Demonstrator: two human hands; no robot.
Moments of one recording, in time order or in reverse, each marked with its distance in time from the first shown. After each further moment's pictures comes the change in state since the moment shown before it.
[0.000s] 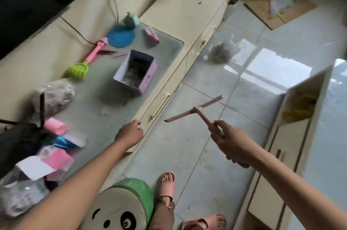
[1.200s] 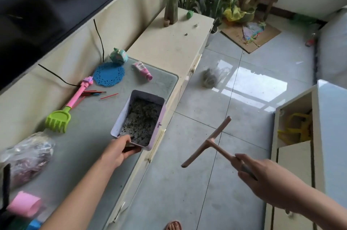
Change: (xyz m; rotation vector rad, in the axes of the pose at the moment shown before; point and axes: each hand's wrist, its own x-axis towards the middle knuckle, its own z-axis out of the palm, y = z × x) left_hand 0.135 0.025 -0.087 -1.333 -0.185 -0.303; right_hand 0.048 -0.021 -0.021 -0.342 0.119 -0.075
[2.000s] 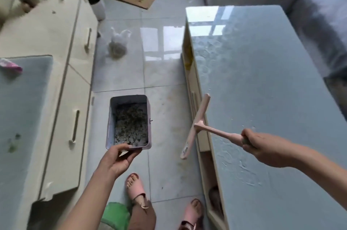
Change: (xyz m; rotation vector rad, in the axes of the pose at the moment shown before) left_hand -0.212 -0.307 0.154 0.089 -0.277 -0.305; right_hand -0.346 0.266 0.101 0.206 -0.196 0.434
